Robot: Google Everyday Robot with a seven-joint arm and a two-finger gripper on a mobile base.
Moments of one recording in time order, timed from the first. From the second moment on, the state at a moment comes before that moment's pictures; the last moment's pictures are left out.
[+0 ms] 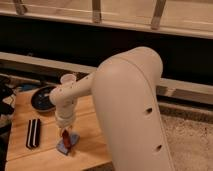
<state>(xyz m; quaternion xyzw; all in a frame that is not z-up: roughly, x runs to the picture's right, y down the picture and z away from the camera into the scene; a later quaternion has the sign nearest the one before) -0.210 0.230 0.751 -0.43 0.14 0.46 0.76</state>
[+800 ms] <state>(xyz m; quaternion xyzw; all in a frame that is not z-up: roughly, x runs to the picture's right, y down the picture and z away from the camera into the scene) -0.208 0.240 0.753 -0.44 0.15 0.46 0.76</state>
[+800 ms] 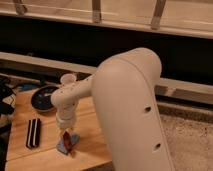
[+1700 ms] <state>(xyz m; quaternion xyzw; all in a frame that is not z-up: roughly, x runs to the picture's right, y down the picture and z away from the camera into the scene) -0.203 0.248 0.752 -0.44 0.15 0.46 0.75</state>
